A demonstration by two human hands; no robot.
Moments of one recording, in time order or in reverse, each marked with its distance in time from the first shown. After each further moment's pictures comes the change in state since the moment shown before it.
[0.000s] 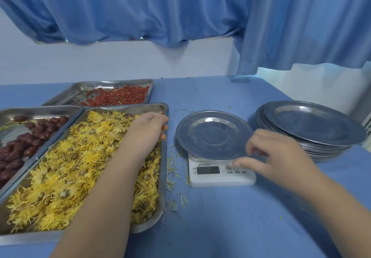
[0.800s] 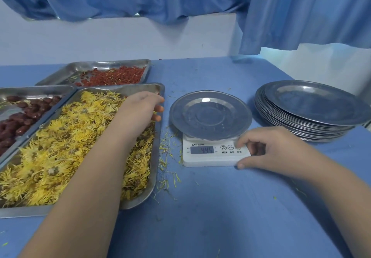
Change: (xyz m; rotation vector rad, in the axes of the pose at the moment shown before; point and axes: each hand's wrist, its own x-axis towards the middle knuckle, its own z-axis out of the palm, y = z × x) left_hand 0.001 -0.004 0.003 0.008 -0.008 -0.004; right_hand -0.015 0.021 0.006 0.197 -0.352 0.204
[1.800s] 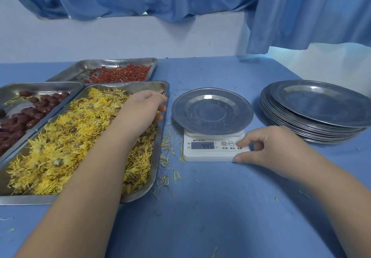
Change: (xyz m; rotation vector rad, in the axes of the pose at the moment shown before) left_hand -0.010 0.002 0.001 0.087 0.010 0.046; right_hand 0.002 -0.013 0.006 -0.028 0.040 0.256
